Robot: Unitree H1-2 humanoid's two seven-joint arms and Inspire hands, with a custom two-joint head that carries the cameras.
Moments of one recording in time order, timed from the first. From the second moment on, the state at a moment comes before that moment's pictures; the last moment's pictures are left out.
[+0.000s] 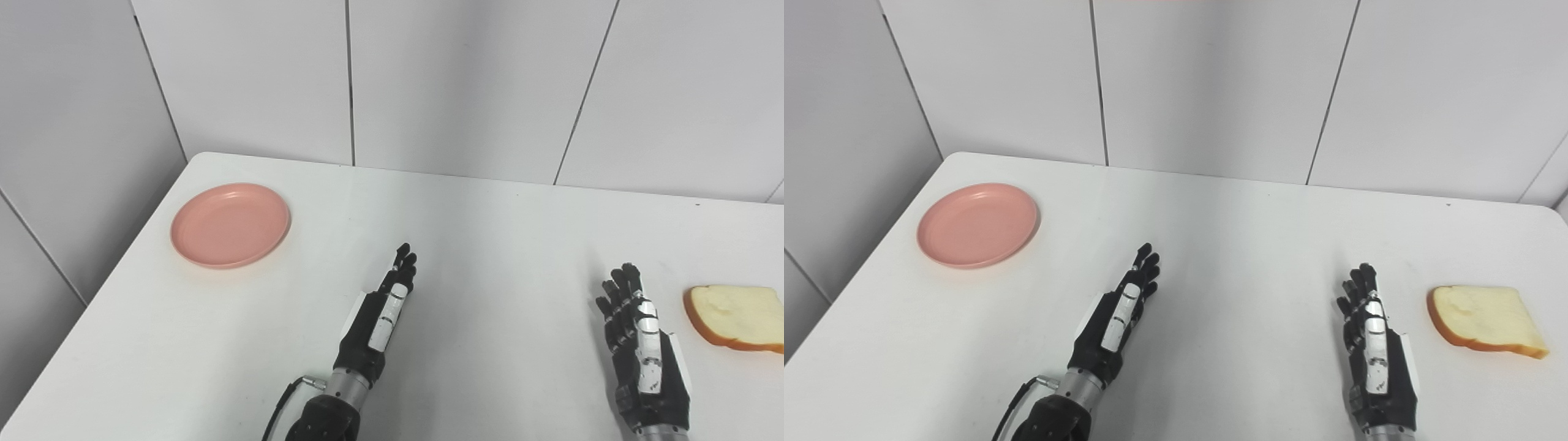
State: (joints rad) left arm -0.08 -0.13 -0.19 0.08 0.04 -0.02 -0.07; right arm 0.03 -0.09 -0.09 -0.08 0.25 -0.11 0.11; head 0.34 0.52
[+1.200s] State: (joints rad) left arm -0.05 -0.13 -0.19 0.03 -0.02 -0.03 -0.09; right arm 0.04 -0.08 -0.09 -0.10 0.23 -0.11 0.10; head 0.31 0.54
